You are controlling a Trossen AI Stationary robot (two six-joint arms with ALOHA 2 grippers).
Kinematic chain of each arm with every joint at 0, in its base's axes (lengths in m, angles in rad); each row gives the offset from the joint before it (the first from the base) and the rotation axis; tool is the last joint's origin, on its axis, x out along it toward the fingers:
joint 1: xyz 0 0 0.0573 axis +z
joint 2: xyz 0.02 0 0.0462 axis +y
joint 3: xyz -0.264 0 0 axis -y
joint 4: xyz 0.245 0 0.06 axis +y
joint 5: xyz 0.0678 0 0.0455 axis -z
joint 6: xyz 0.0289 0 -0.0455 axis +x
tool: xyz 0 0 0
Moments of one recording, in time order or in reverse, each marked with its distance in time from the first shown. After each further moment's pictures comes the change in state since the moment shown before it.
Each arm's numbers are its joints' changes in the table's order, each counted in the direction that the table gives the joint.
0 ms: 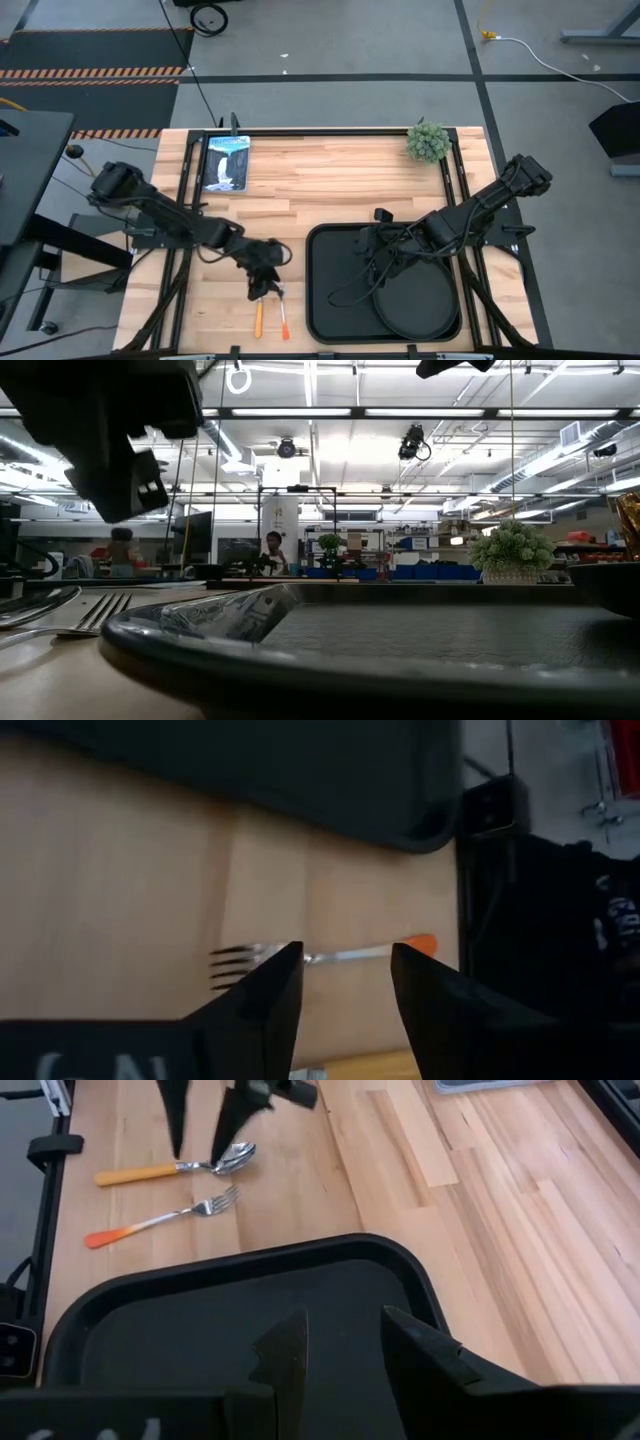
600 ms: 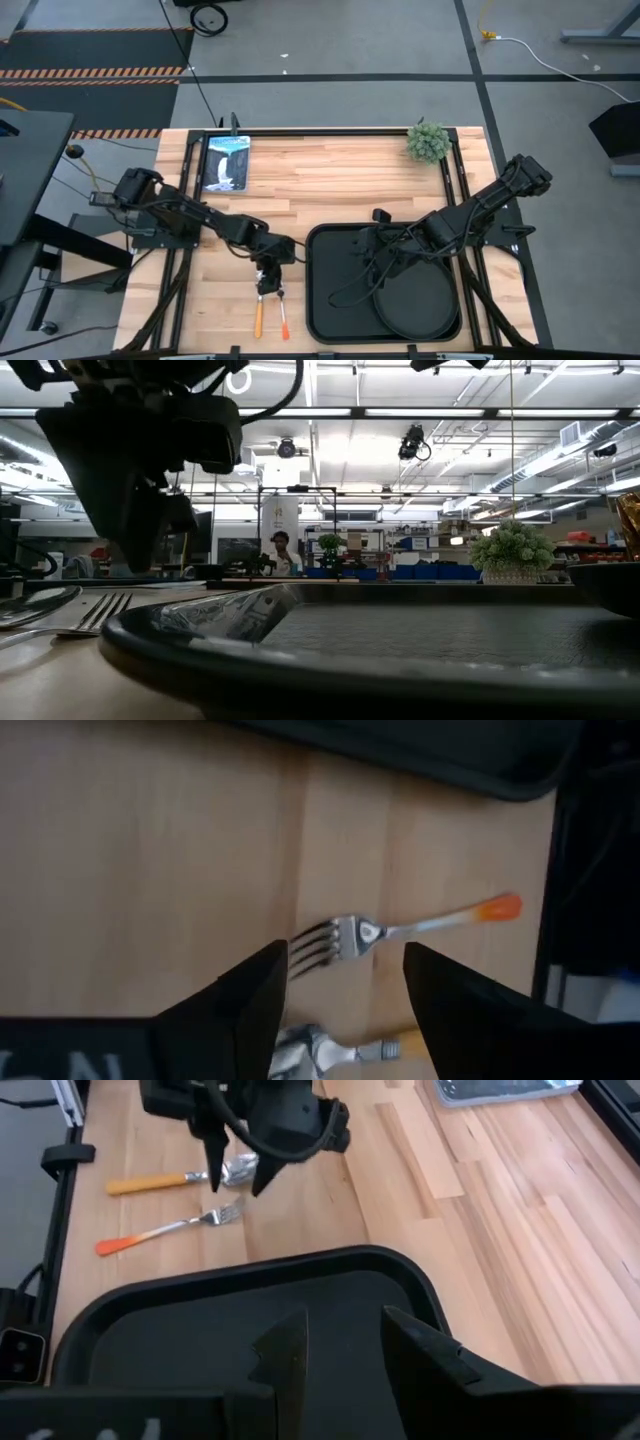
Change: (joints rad) left arm 0.102 0.200 0.205 0.313 0.121 0.199; right arm 0.001 0.001 0.000 -0.035 0.000 -0.025
